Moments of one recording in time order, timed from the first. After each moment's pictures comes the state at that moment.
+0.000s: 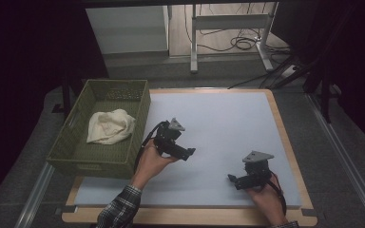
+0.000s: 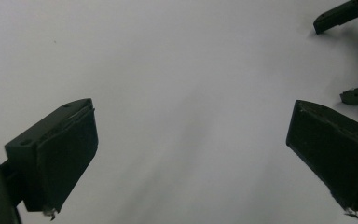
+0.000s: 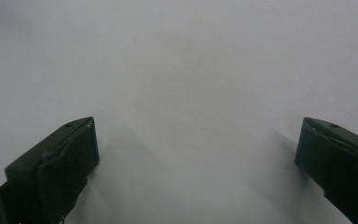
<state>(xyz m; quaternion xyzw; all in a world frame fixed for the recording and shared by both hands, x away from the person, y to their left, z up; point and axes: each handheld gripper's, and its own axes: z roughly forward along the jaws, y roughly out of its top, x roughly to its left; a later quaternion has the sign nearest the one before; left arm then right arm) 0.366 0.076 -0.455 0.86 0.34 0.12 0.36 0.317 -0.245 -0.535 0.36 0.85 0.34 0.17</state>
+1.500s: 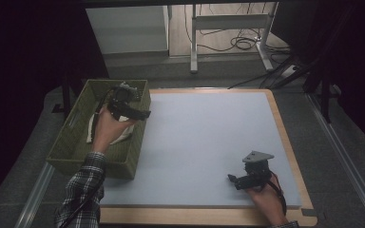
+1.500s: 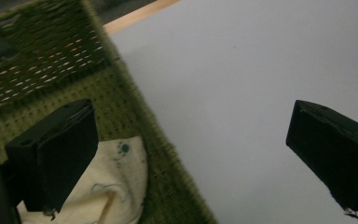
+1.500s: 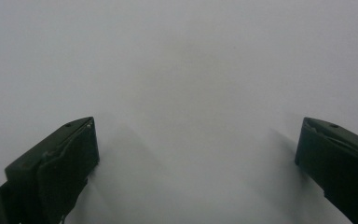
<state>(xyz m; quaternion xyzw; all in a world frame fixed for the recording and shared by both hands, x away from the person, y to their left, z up) 0.424 0.211 -0.391 0.81 0.47 0.17 0.31 0.317 -0.245 -0.535 0.36 0.85 0.34 0.17</state>
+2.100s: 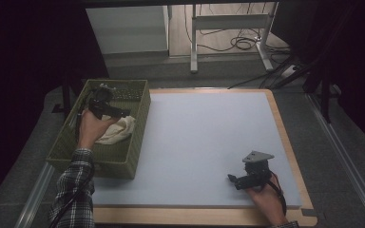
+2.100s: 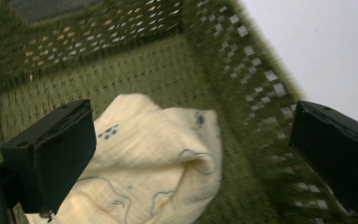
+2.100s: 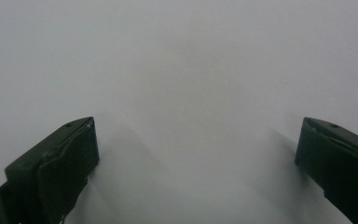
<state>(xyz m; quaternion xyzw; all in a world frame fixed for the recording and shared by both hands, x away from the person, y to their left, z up) 0.443 0.280 -0.424 0.77 0.54 0.18 0.29 0.317 -0.245 -0.535 0.36 0.85 0.34 0.17</state>
